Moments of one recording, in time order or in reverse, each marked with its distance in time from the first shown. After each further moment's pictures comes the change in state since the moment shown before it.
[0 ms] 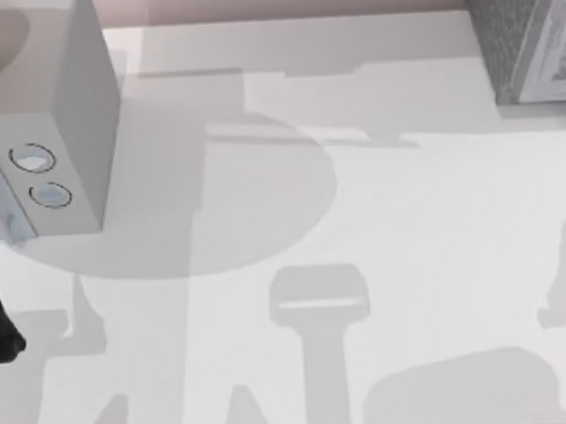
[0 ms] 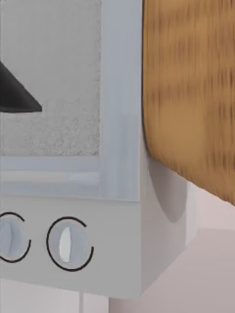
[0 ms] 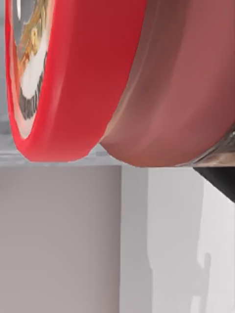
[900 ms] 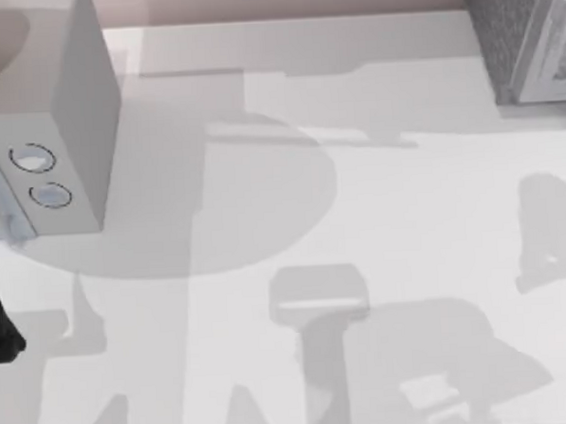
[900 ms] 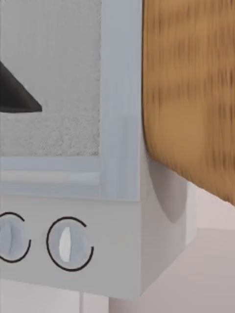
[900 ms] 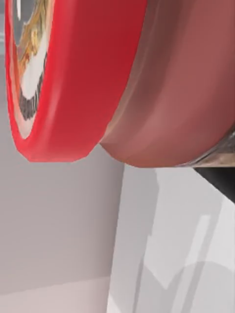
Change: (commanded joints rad) left arm 0.000 0.000 0.000 0.000 0.000 0.000; right arm -0.067 0.704 0.118 0.567 -0.320 0.010
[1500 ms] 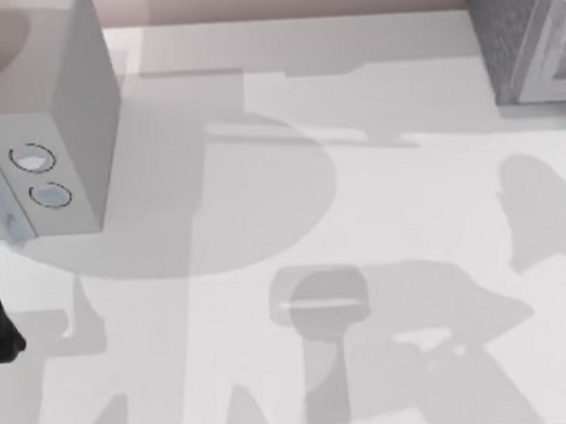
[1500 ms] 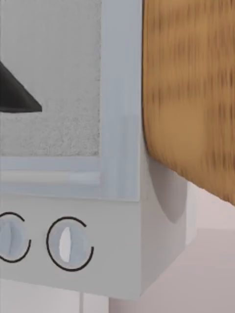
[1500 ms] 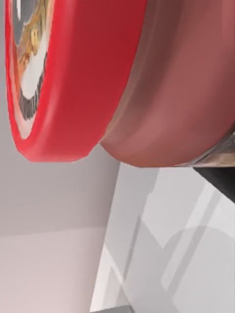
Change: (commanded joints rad) left arm 0.000 0.000 0.000 0.000 0.000 0.000; right arm -0.046 0.459 0.087 0.385 -0.211 -0.001
